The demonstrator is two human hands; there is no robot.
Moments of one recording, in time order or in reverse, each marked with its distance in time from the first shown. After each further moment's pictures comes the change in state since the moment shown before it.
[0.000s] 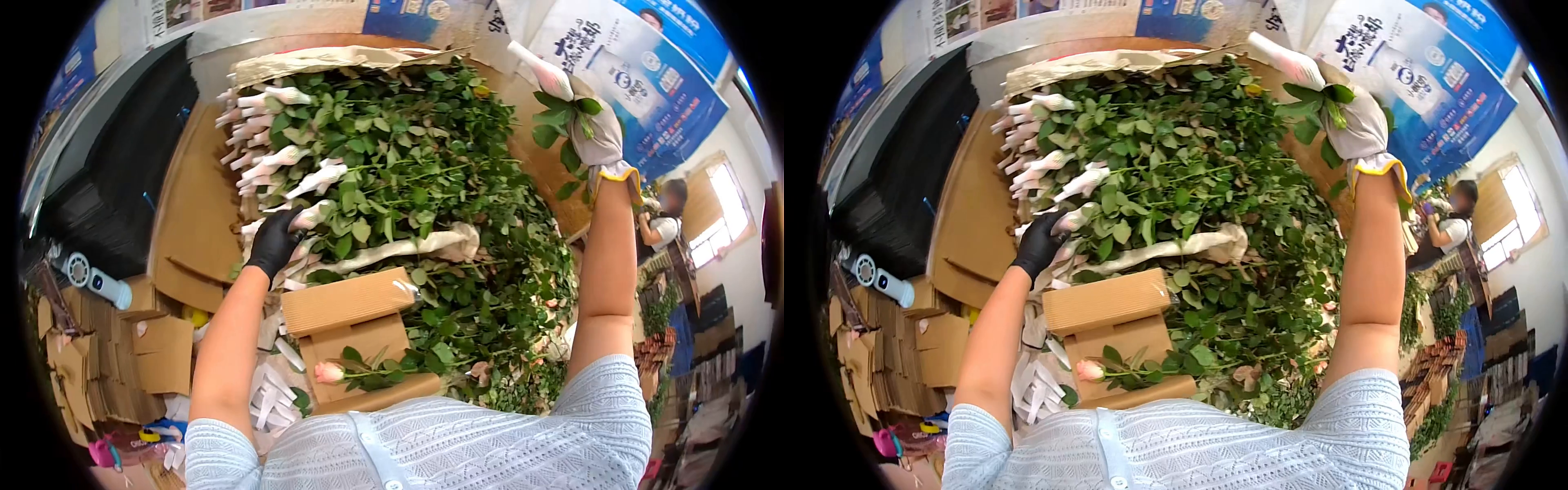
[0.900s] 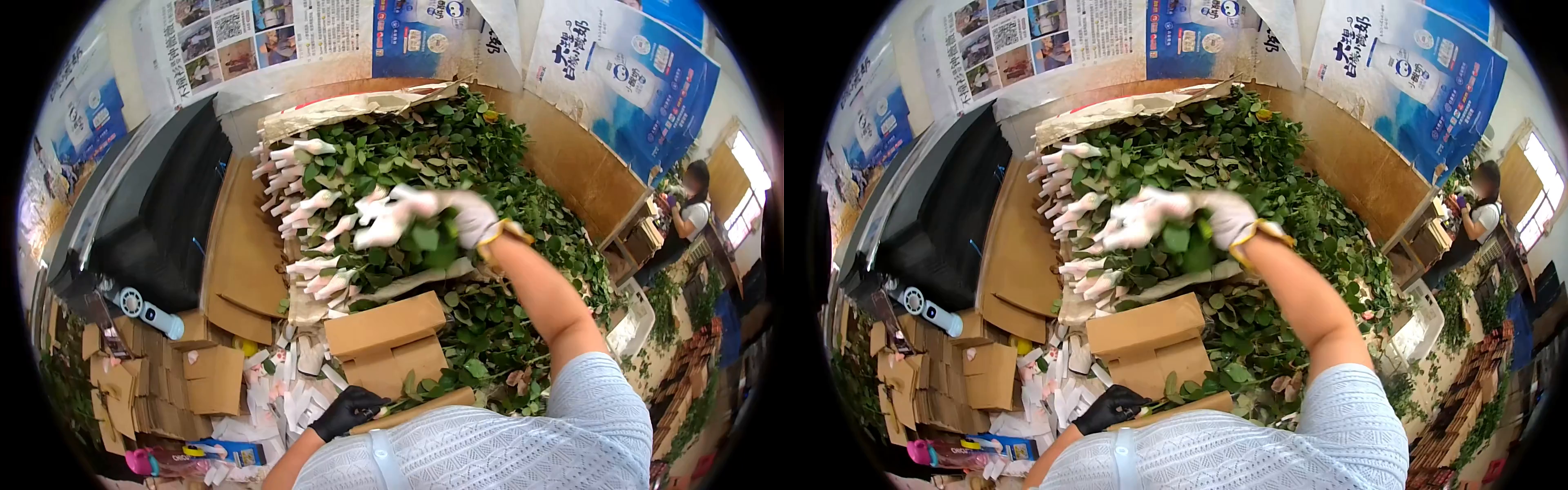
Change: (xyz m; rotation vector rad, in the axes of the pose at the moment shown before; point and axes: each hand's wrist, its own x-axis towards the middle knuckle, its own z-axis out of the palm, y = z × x) left_hand -0.234 0.070 -0.010 -0.576 -0.575 0.137; right_hand -0.031 0.179 0.087 0.234 -0.225 0.419
